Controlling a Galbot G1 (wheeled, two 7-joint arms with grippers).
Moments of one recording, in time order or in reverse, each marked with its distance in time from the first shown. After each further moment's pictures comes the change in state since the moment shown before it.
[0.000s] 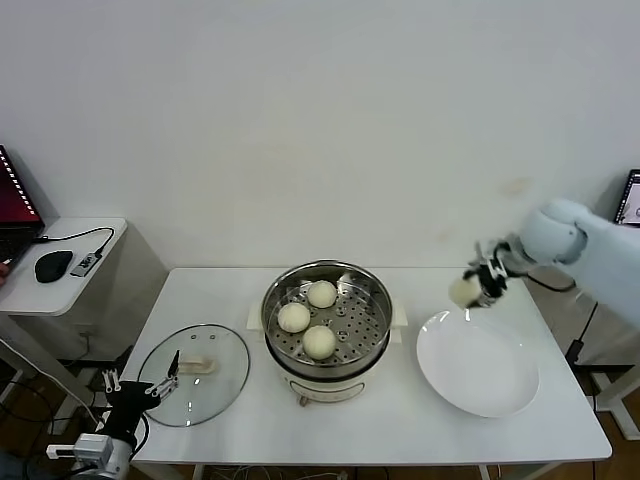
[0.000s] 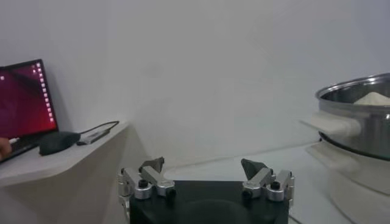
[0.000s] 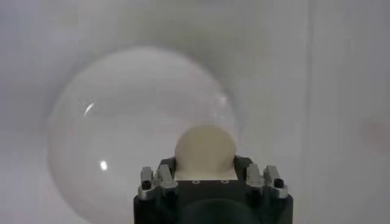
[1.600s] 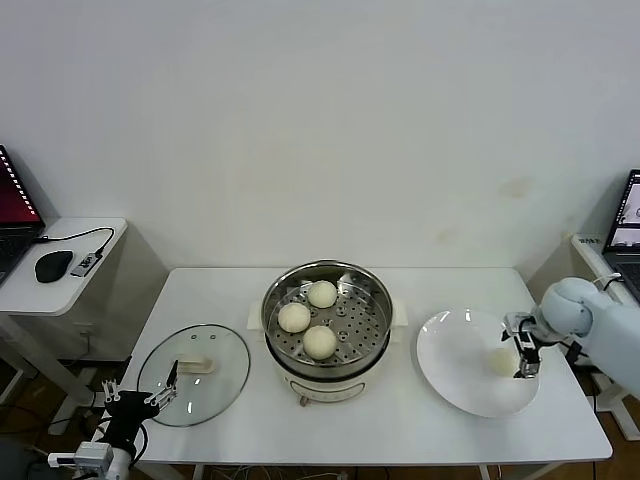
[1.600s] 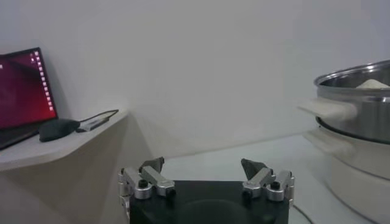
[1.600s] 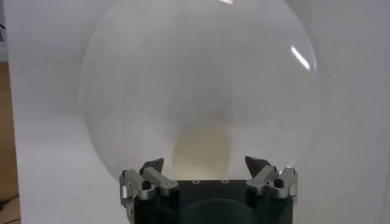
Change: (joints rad) left arm 0.022 -0.014 -0.002 0.025 0.006 -0.006 0.000; right arm -0.652 -0.060 0.459 -0.227 -0.413 0.179 -0.041
